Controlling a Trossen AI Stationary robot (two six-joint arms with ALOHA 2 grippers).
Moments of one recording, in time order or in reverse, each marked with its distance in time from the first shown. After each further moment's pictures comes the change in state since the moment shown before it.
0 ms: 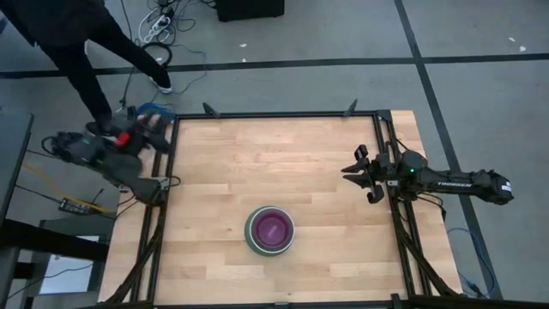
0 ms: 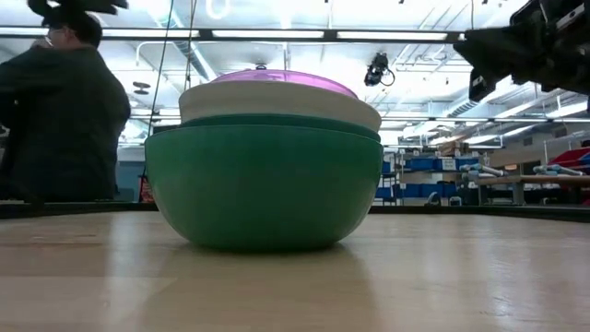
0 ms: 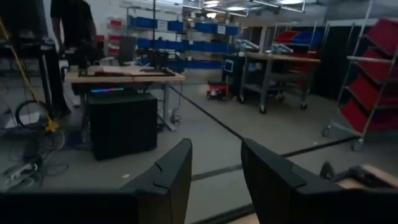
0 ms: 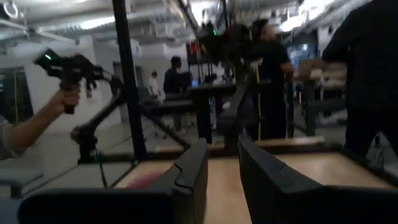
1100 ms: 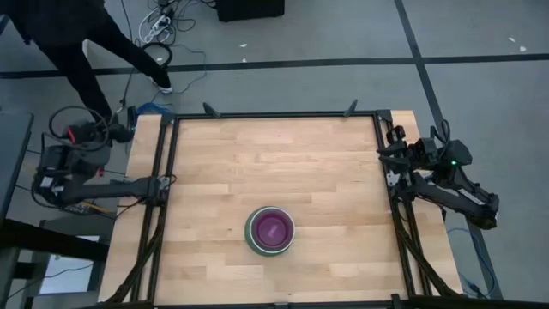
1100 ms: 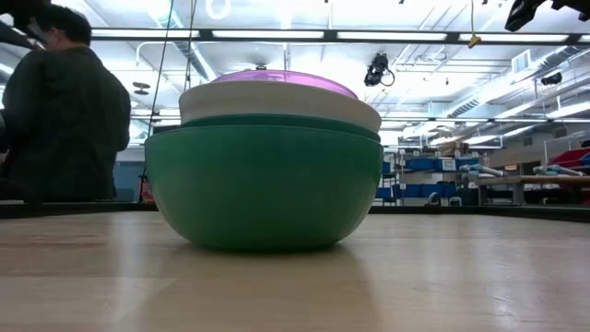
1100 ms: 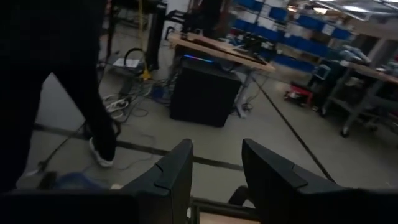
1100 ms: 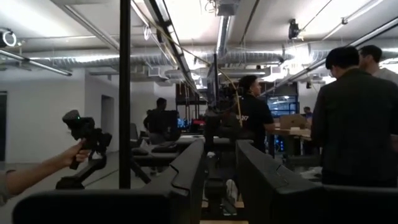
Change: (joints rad) left arm 0.544 -0.380 -0.009 -0.283 0.229 -0.106; right arm -0.260 -0.288 0.342 -0.412 -0.182 0.071
